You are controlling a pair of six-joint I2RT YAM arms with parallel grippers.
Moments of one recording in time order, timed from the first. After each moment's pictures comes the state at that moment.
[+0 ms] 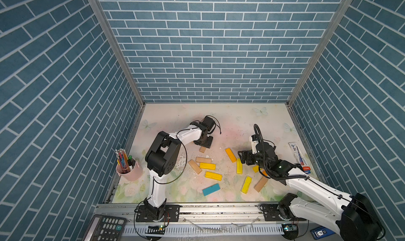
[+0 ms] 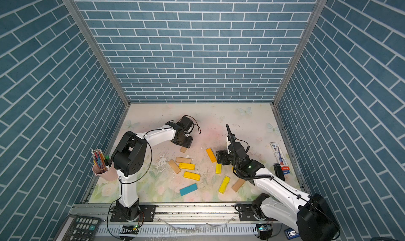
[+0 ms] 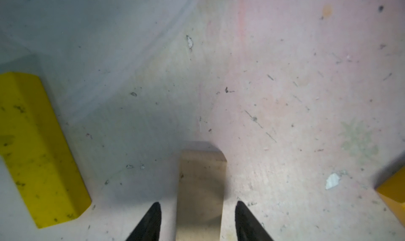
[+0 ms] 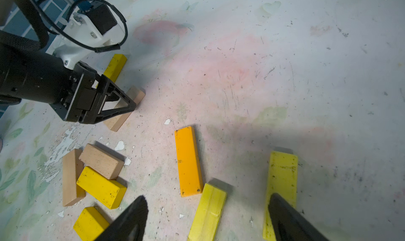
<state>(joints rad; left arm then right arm) -0.57 2.00 1.41 -0.67 -0.05 -0.23 0.68 1.02 0.52 -0.16 0.08 0.43</state>
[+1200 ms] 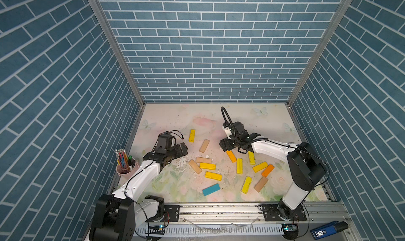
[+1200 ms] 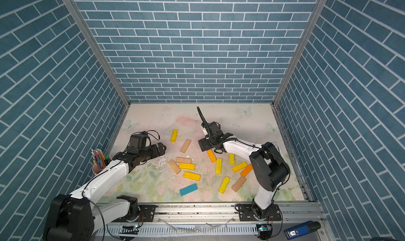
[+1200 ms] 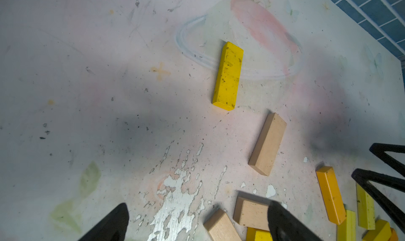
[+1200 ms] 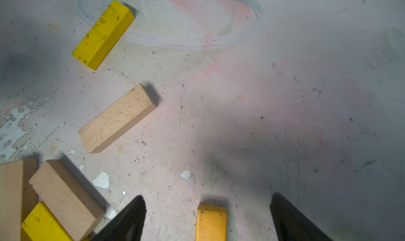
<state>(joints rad) -0.19 1.13 0.59 -0.32 0.13 -0.52 0.72 1.75 1.10 -0.25 -0.02 0.12</state>
